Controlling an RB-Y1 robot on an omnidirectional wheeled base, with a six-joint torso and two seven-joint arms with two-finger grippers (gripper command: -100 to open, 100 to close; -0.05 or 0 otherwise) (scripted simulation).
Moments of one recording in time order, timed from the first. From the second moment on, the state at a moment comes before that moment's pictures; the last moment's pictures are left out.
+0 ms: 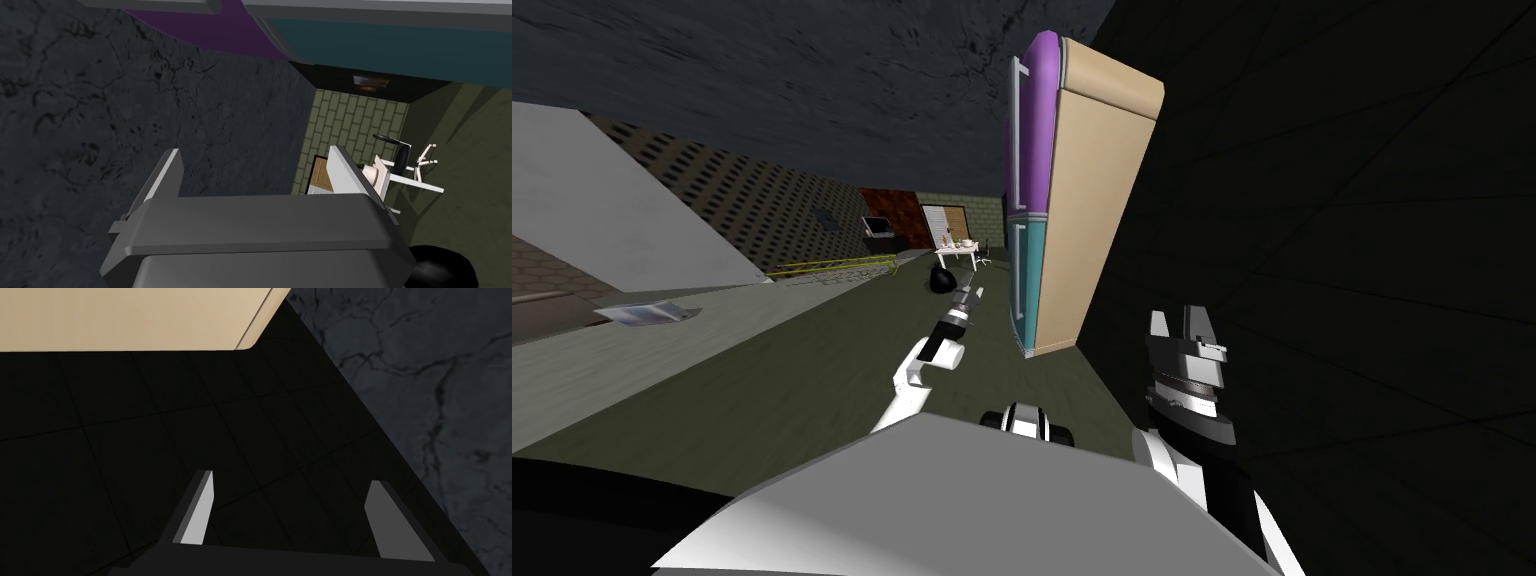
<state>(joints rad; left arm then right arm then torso) 0.08 0.22 0.03 -2.01 0.00 -0.13 0.25 0.54 -0.01 -0.05 -2.34 0.02 -0.55 0.01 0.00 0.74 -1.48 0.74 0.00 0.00</state>
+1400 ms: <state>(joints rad) -0.32 0.30 0.12 -1.72 0.04 0.10 0.32 0.54 -0.01 -0.05 -2.34 0.02 -0.55 0.01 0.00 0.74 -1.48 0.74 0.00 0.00</state>
